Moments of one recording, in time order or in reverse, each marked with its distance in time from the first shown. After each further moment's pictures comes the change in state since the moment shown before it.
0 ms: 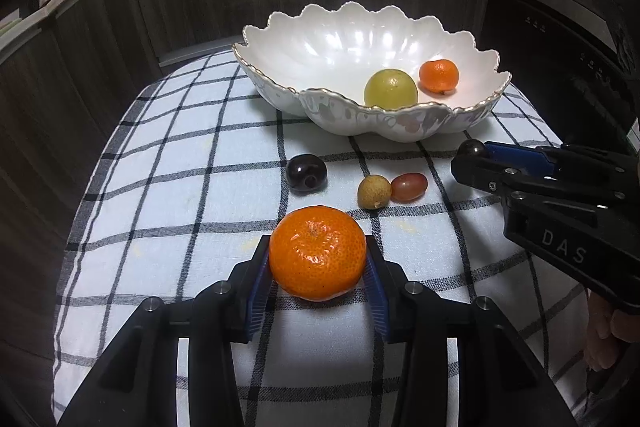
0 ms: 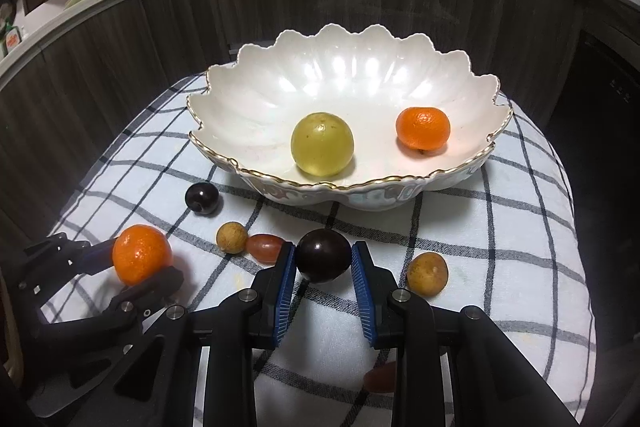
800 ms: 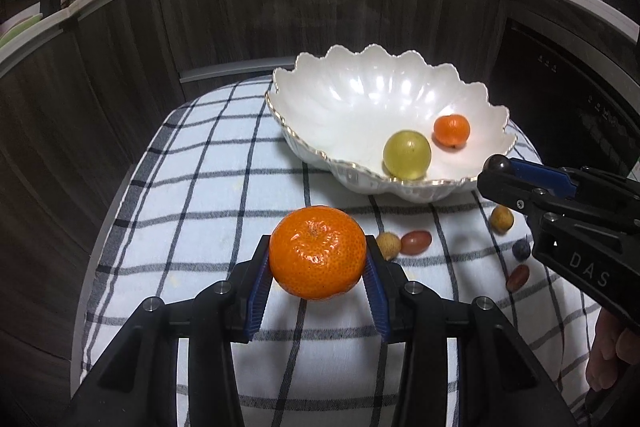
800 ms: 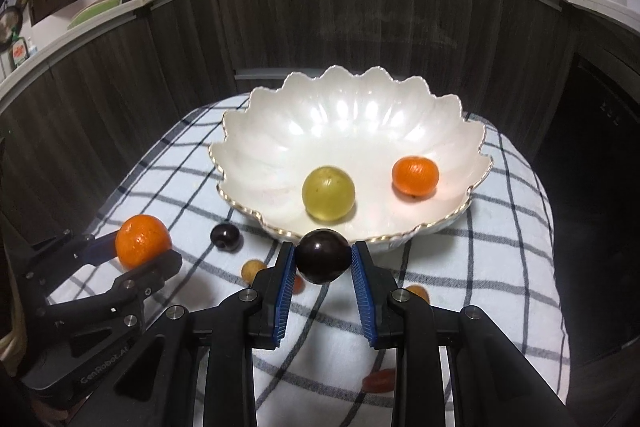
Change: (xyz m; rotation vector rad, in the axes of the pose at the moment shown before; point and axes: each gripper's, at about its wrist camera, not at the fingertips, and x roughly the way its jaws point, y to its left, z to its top) left arm -0.027 0.013 0.031 -0.066 -0.067 0.029; right arm -0.037 0.004 0.029 -0.001 -0.067 -0.006
